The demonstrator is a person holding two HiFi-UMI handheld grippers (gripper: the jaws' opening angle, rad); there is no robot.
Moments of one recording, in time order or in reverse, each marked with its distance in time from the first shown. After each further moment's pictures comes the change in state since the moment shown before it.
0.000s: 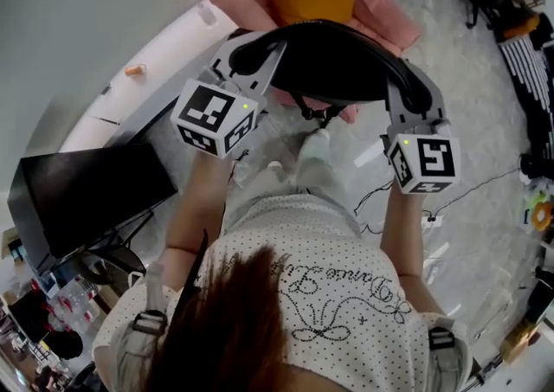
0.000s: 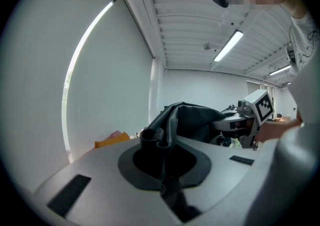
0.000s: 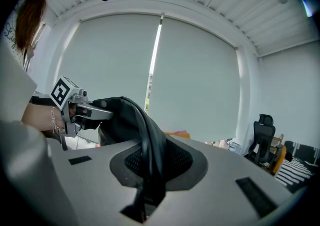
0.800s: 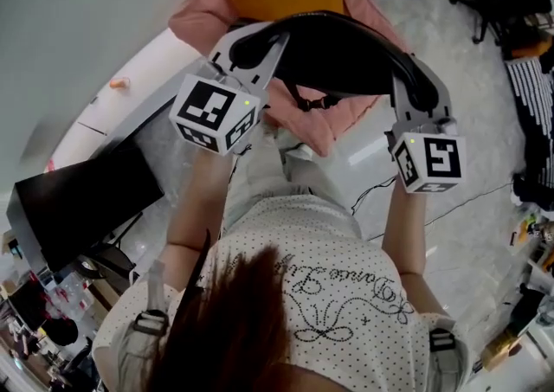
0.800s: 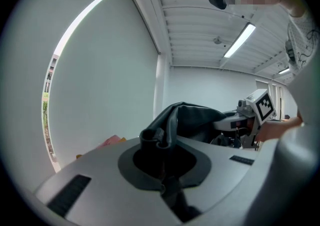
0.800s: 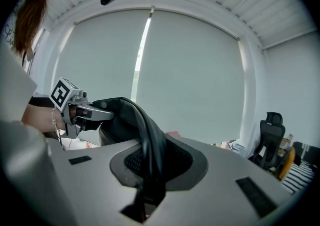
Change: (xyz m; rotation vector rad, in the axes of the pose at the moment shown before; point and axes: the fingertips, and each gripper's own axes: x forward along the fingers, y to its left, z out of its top) left arm 0.166 0.065 0.025 -0.018 0.000 0.048; right arm 0.122 -0.141 0.006 0.006 0.012 0.050
